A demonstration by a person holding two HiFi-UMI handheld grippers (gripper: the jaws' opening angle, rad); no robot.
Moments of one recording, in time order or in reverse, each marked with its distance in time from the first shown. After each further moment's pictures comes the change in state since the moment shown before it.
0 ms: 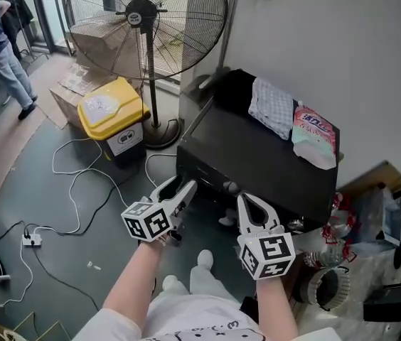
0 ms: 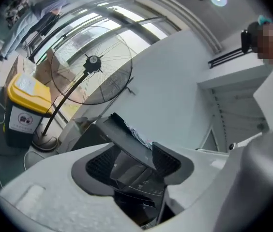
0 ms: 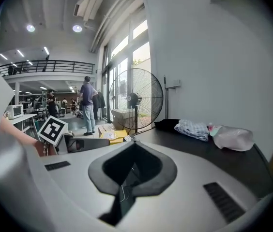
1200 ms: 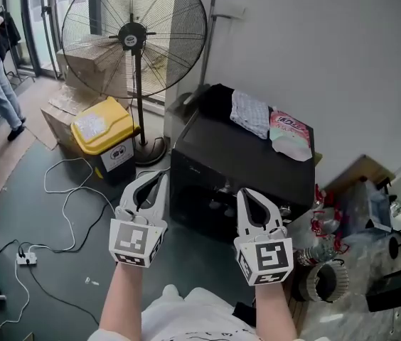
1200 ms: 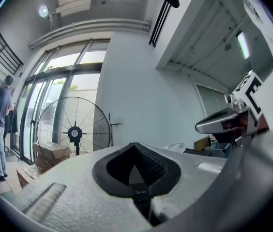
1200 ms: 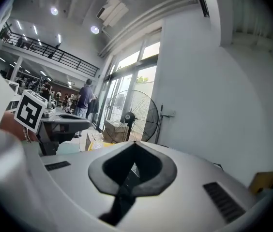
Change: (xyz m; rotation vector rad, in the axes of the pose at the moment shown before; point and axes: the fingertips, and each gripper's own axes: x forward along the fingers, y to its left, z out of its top) left arm -0.118 -0.117 0.105 0.810 -0.174 0.096; right arm -0.095 0.054 0.075 -0.203 -0.185 -0.164
